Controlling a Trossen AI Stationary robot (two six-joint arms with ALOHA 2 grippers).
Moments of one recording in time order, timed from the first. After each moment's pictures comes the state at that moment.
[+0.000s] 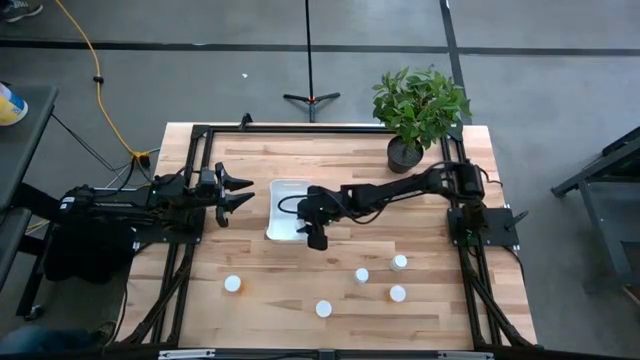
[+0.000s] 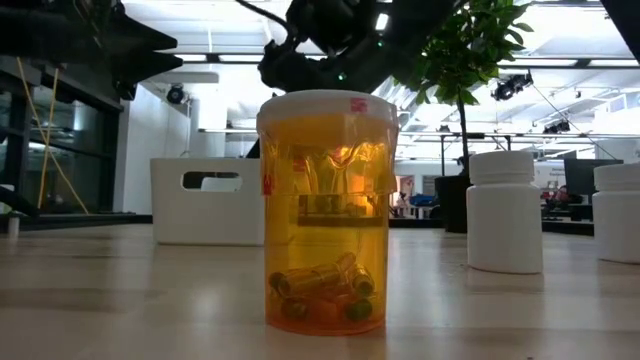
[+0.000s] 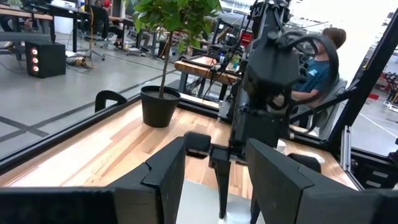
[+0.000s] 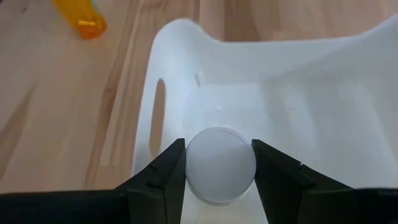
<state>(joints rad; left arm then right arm) 0.00 0.24 0.21 0.05 -0.22 -0.22 0.00 2.02 1.35 -0.05 -0.11 0.07</state>
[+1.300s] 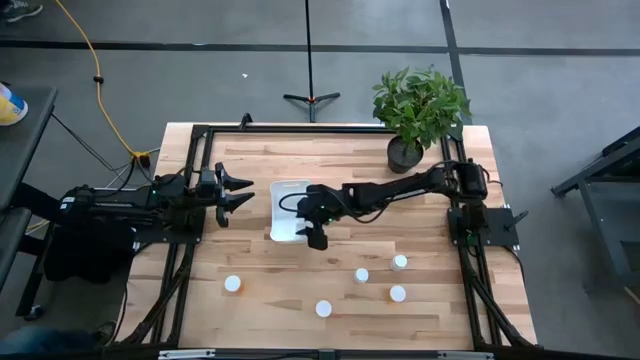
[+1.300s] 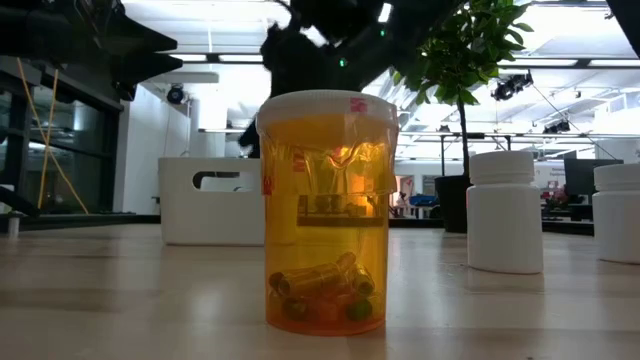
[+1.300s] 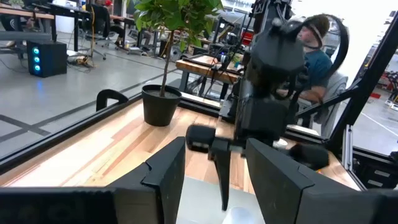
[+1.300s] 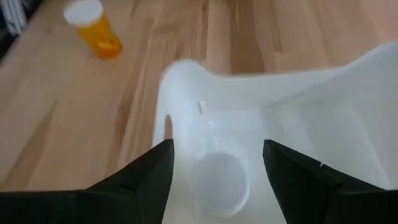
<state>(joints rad) 0.00 0.24 0.21 0.04 -0.22 -0.22 0.00 1.97 1.35 -0.04 -0.13 0.07</state>
